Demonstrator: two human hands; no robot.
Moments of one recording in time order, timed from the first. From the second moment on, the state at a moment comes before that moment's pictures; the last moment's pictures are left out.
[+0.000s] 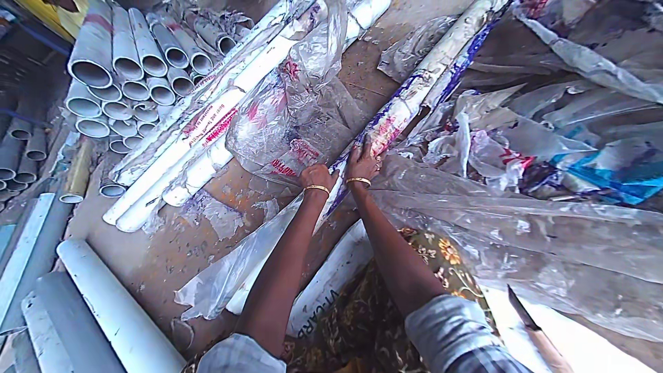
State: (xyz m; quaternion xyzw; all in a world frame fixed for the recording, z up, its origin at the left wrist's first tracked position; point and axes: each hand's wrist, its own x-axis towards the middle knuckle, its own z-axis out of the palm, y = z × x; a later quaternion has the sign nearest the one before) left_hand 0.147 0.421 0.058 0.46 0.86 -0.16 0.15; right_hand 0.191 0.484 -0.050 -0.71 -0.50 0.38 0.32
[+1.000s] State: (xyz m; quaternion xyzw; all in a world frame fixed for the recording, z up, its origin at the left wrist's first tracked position) left_hand 0.064 0.431 0.040 0.60 0.72 0.04 0.35; right_hand 0.192 0.483 -0.054 -0.71 -0.53 0.33 0.34
